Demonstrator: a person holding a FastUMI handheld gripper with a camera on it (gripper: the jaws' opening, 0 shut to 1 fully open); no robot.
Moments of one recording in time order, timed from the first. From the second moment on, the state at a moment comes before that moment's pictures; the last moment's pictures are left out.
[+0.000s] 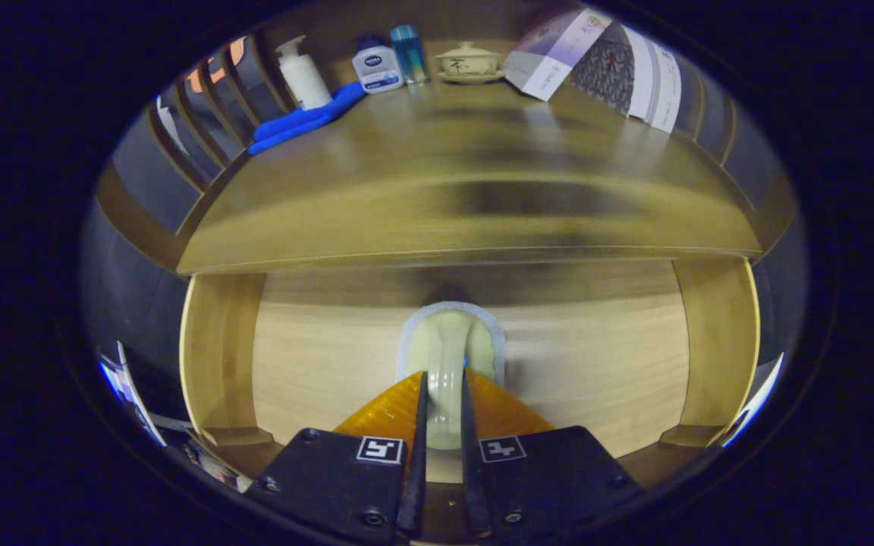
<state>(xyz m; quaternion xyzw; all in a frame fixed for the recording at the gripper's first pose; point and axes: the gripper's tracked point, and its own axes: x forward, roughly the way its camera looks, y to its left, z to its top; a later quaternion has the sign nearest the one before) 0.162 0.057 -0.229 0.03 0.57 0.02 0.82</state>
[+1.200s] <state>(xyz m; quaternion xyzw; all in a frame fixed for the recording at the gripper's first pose) 0.240 0.053 -0.083 0.08 0.46 0.05 0.88</state>
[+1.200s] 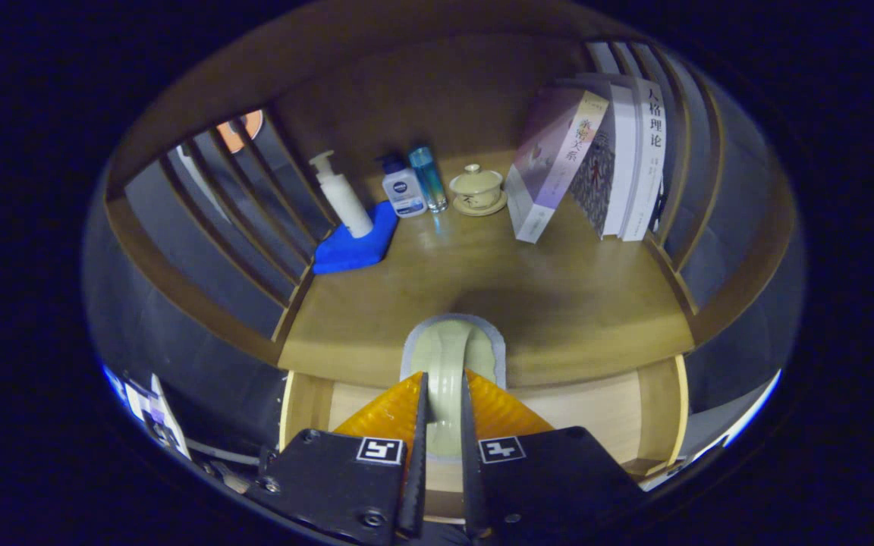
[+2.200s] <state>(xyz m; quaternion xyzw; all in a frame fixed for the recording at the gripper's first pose) 0.332 0.045 -0.126 0.03 0.42 0.01 0.91</state>
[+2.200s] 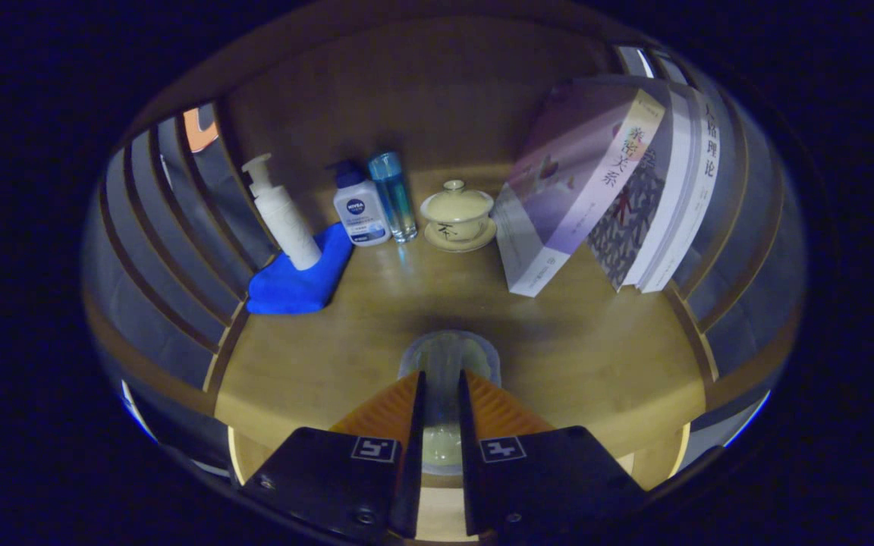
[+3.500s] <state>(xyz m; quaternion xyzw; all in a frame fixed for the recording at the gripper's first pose) 0.047 0.042 -0.043 -0.01 0.04 0.04 1.00</state>
